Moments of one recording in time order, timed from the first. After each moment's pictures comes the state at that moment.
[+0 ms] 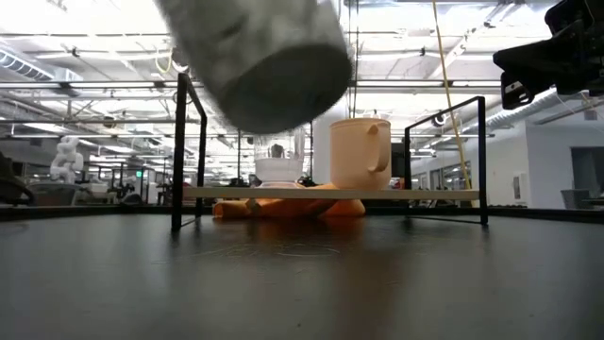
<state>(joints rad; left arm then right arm) -0.38 1.71 1.25 -0.35 0.03 -0.23 0.29 0.00 0.02 0.04 0.18 0.04</state>
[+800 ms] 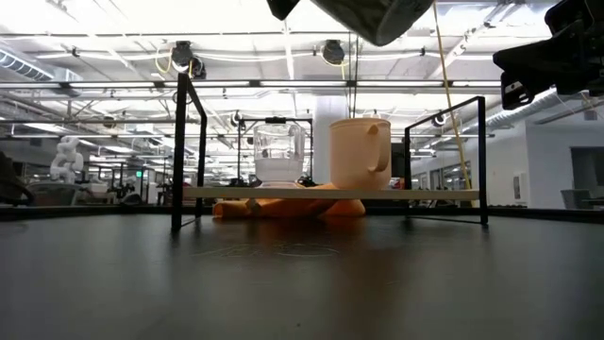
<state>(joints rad) -0.31 1.71 1.40 -0.30 -0.10 -0.09 0.29 0.00 0.02 0.04 0.18 0.04</state>
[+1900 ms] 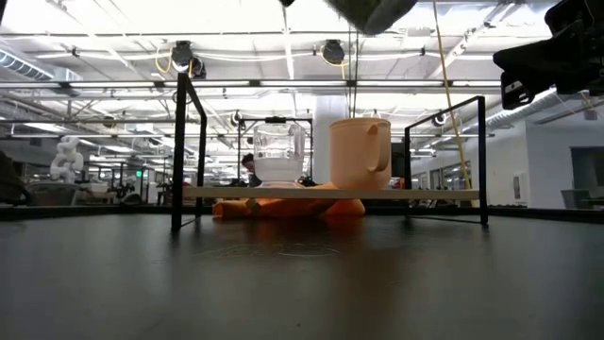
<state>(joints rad) -0.22 1.76 1.68 -0.63 -0.08 -0.09 0.29 0.00 0.02 0.04 0.18 0.04</state>
